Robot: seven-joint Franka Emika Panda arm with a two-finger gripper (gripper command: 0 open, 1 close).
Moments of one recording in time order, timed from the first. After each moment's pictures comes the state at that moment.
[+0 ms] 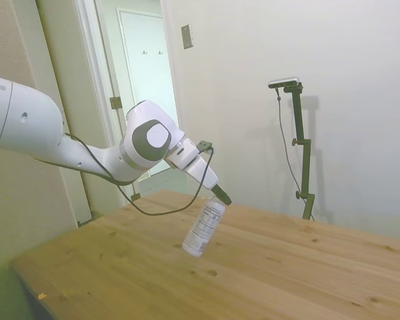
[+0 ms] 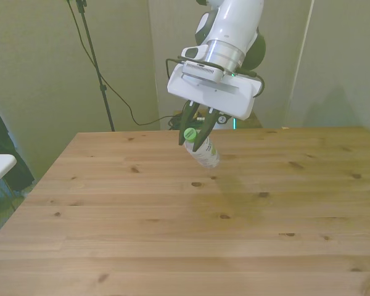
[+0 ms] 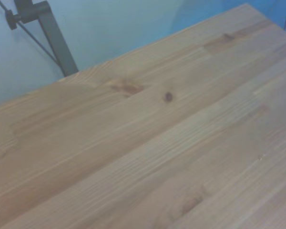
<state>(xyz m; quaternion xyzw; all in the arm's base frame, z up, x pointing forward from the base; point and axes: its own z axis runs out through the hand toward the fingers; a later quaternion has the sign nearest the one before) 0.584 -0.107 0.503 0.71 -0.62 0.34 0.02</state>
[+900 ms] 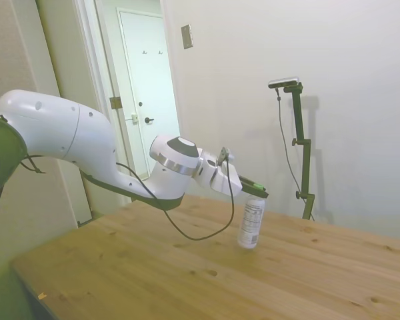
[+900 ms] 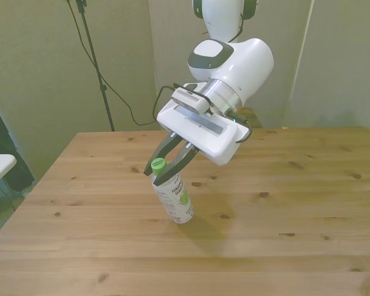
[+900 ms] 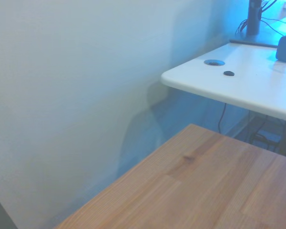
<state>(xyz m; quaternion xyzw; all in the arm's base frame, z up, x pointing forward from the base) 0.664 -0.131 0.450 0.55 -0.66 0.50 0.04</state>
